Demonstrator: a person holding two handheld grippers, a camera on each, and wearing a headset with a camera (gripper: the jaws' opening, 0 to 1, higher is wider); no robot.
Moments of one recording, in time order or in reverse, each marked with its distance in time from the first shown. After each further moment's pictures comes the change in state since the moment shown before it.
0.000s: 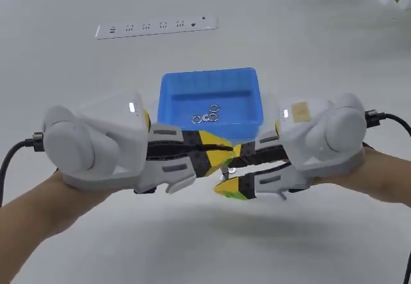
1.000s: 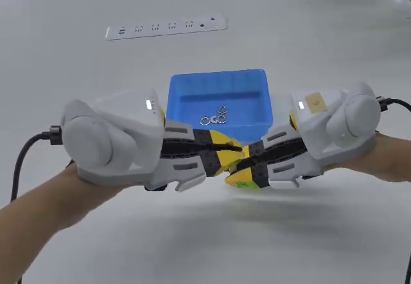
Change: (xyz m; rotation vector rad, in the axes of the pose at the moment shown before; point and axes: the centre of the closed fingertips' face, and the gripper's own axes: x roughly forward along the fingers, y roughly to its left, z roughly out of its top) left arm 0.003 0.002 -0.003 0.013 0.036 -0.001; right arm -0.002 0.000 0.002 -0.051 -0.066 0.131
